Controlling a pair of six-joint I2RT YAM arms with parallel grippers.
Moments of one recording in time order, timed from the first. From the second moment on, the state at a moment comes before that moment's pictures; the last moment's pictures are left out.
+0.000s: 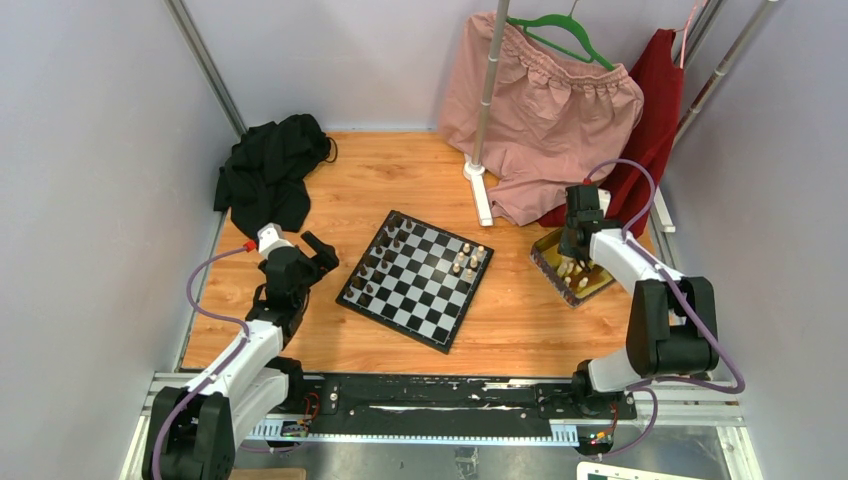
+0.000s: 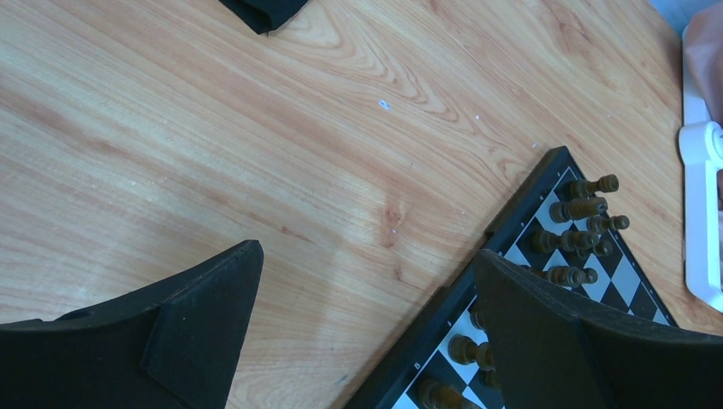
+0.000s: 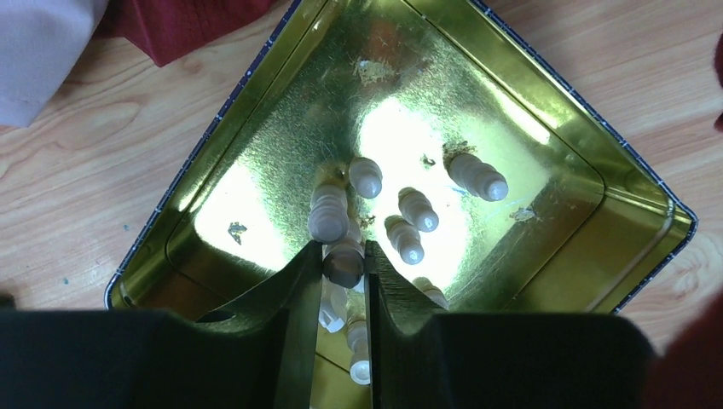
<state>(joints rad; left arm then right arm) -0.14 0.89 0.24 0.21 -0.25 -0.65 0.08 1.45 0.87 -0.41 0.30 0.33</state>
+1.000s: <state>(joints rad) -0.14 0.87 0.23 0.21 -0.25 -0.65 0.08 1.31 0.81 -0.39 0.29 0.34</state>
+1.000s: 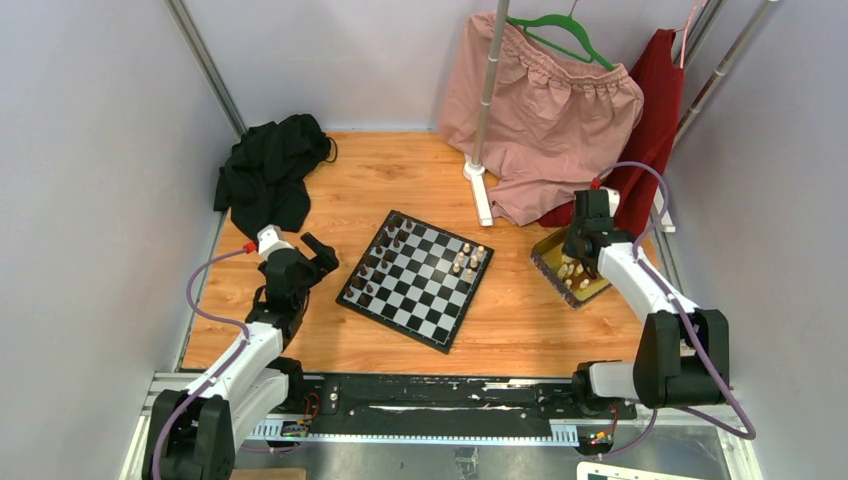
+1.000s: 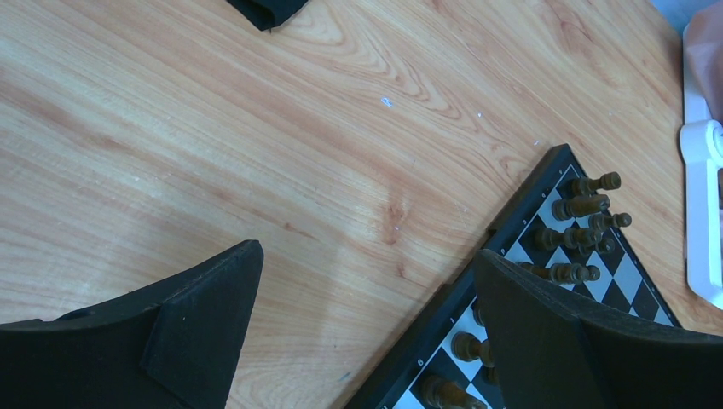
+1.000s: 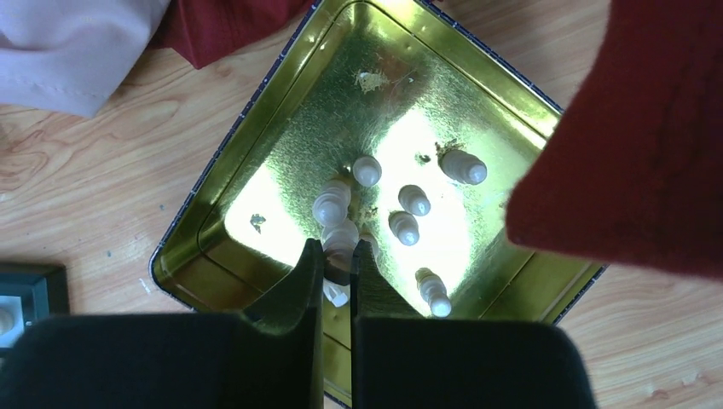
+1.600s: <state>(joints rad) -0.14 0.87 0.22 0.21 -0.25 -0.65 0.41 1.16 0.94 -0.53 0.28 0.28</state>
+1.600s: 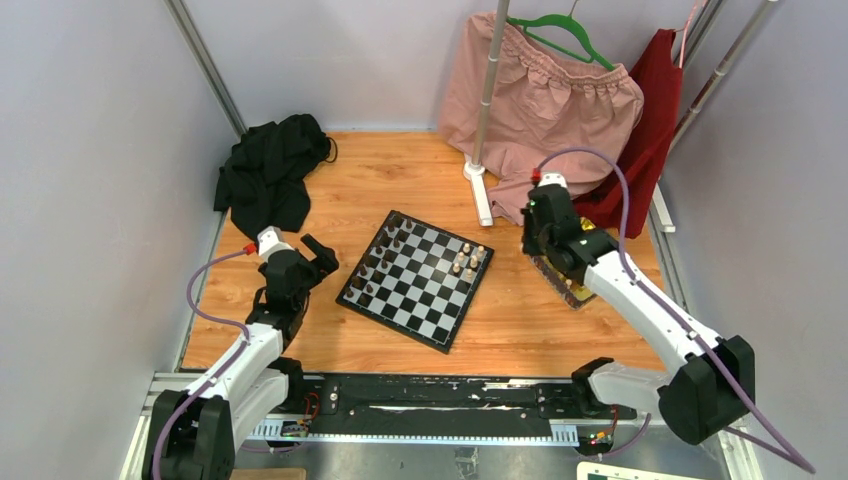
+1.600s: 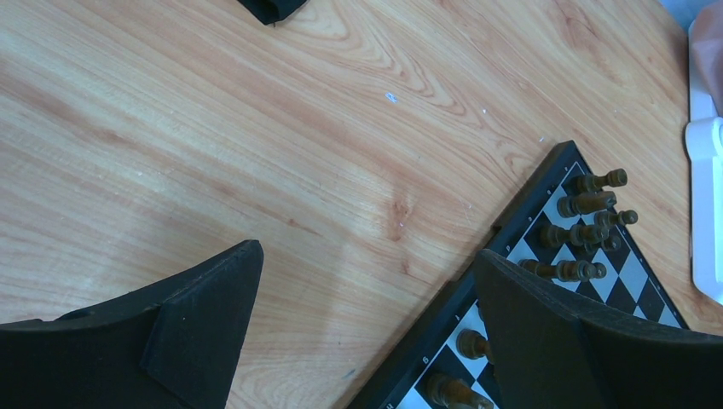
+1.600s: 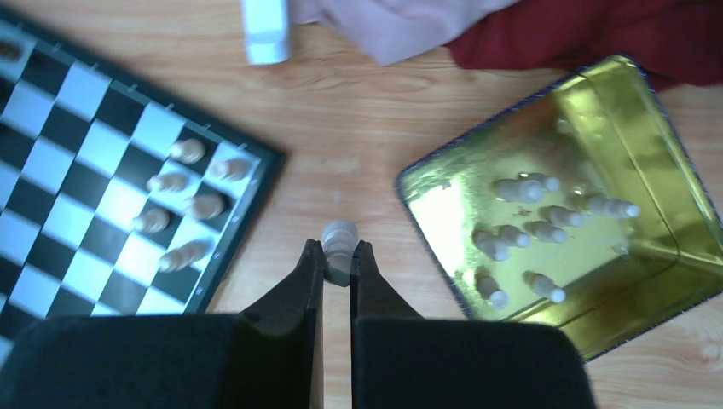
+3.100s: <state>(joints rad) -0.14 0.88 0.21 0.22 -0.25 -0.65 0.94 1.51 0.99 -0.43 0.36 0.28</state>
